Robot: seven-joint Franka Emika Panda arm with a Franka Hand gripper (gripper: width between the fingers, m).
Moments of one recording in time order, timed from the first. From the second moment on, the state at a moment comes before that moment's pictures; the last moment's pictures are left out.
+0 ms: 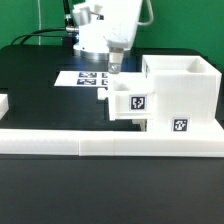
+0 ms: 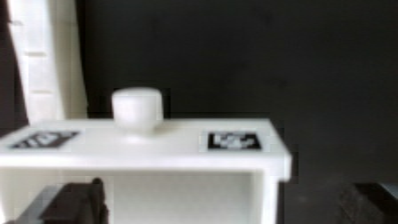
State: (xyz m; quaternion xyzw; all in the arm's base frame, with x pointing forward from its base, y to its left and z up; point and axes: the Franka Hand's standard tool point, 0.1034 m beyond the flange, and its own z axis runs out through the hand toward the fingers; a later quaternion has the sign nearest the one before) arm 0.559 -0.013 0.105 0.70 0.71 0.00 0.05
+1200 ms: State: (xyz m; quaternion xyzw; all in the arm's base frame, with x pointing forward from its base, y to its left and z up) arm 0.563 -0.082 0.070 0.64 0.76 0.04 -0.07
